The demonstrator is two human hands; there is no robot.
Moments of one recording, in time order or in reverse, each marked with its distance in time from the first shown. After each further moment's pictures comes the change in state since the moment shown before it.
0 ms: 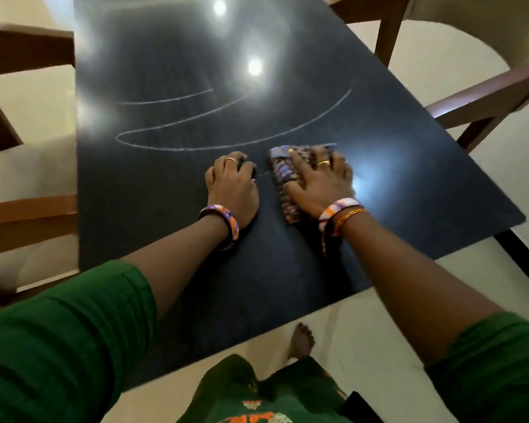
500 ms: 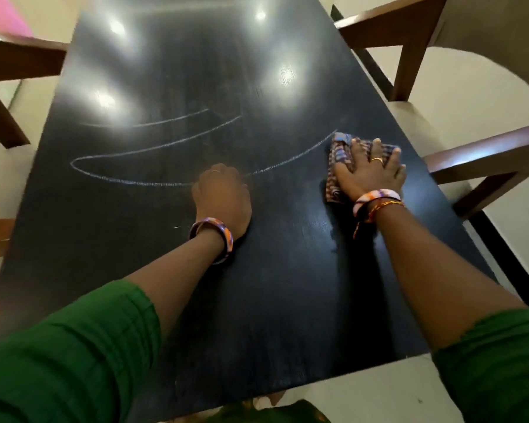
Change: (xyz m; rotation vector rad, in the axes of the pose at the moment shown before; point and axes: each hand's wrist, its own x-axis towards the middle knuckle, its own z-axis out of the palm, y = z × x) left_hand 0.076 0.069 0.037 0.088 0.055 -0.283; right_hand 0.129 0.142 -0.040 0.070 0.012 0.178
